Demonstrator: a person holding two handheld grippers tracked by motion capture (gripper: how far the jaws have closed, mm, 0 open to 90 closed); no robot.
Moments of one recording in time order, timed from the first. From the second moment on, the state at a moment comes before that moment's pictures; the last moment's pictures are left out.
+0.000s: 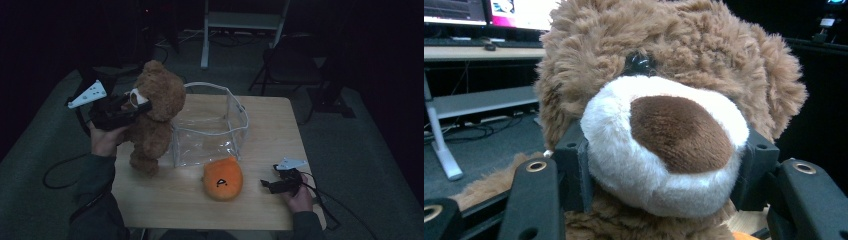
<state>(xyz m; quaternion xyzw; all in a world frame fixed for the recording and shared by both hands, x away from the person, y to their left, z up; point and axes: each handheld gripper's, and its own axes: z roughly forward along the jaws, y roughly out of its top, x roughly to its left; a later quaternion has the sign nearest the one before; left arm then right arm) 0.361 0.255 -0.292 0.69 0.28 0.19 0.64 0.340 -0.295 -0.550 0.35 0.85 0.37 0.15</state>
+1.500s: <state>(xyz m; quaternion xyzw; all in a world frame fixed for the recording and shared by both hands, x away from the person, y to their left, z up) 0.381 0.232 -0.258 0.69 0.24 0.18 0.65 0.340 -0.295 -0.550 0.35 0.85 0.37 0.15</state>
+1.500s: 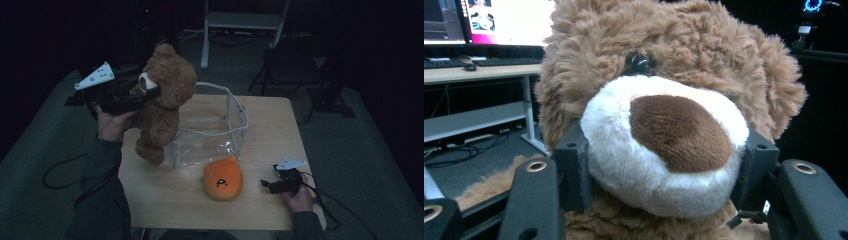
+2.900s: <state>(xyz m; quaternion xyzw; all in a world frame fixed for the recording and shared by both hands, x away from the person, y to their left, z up) 0.410 0.203 -0.224 0.69 0.22 0.17 0.67 0.340 -0.295 -0.550 0.35 0.85 0.37 0.15</state>
